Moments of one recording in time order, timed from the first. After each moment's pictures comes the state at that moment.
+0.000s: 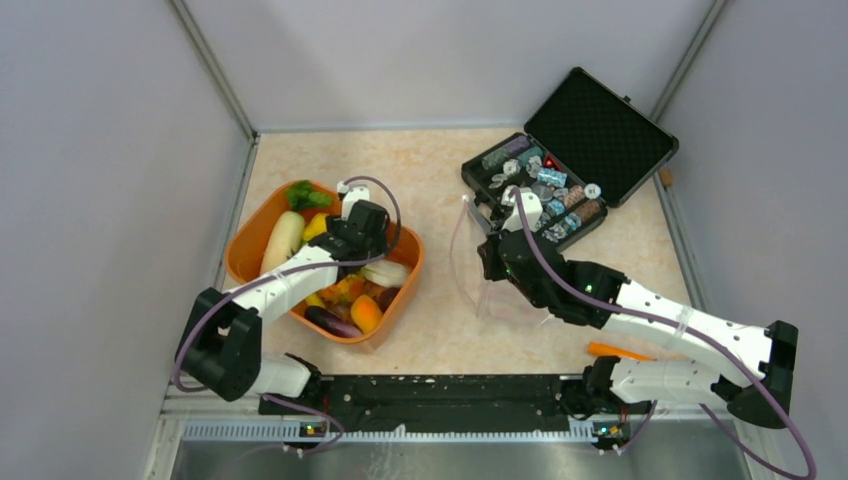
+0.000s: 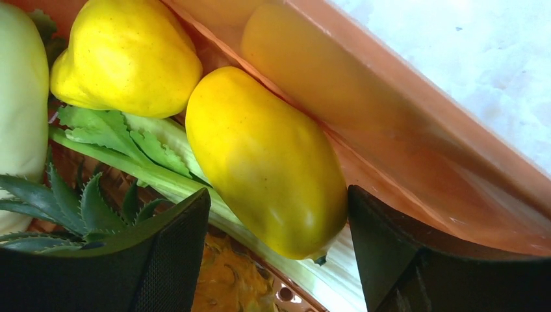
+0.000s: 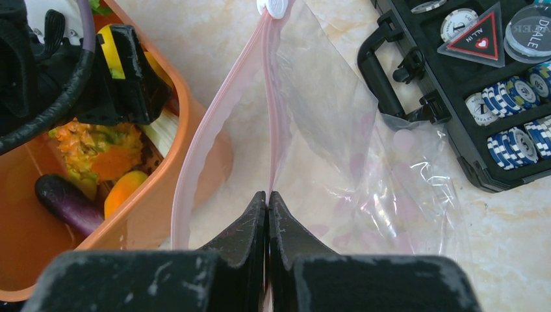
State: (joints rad) left arm -0.51 1.37 0.84 -0.34 -0.50 -0.47; right arm 1.08 1.04 0.99 -0.45 0.59 0.57
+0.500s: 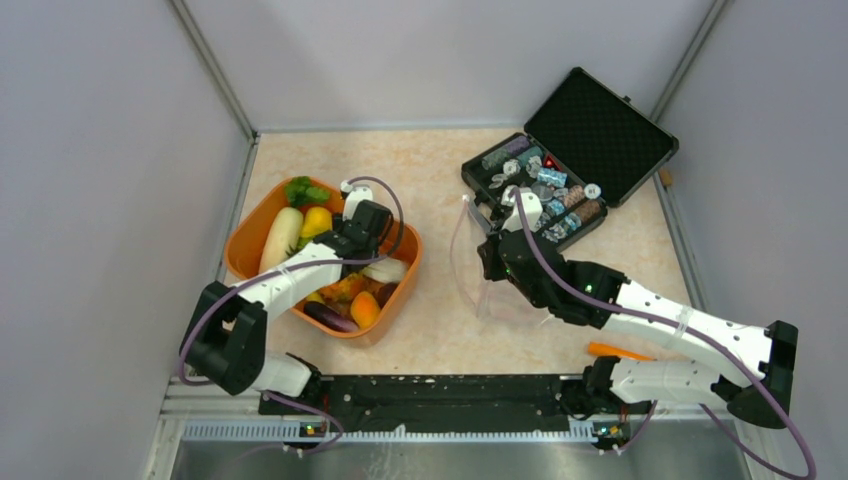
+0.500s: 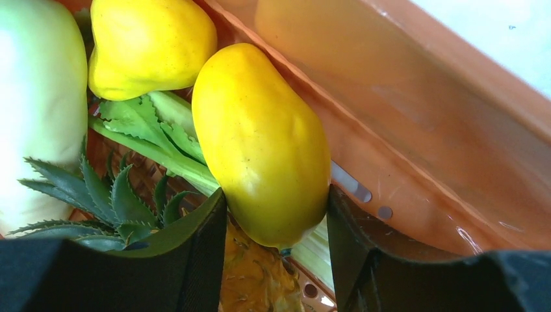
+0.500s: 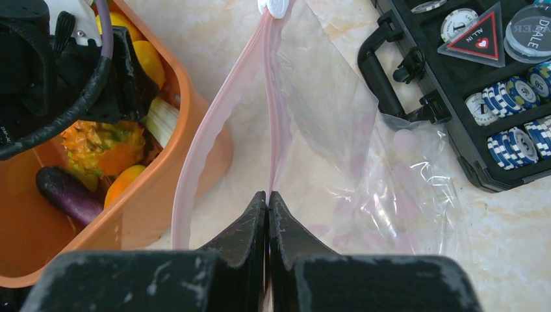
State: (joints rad) left arm -0.52 1.42 0.86 -0.36 -0.60 -0.41; right arm 1.08 1.04 0.99 -0.45 0.59 0.57
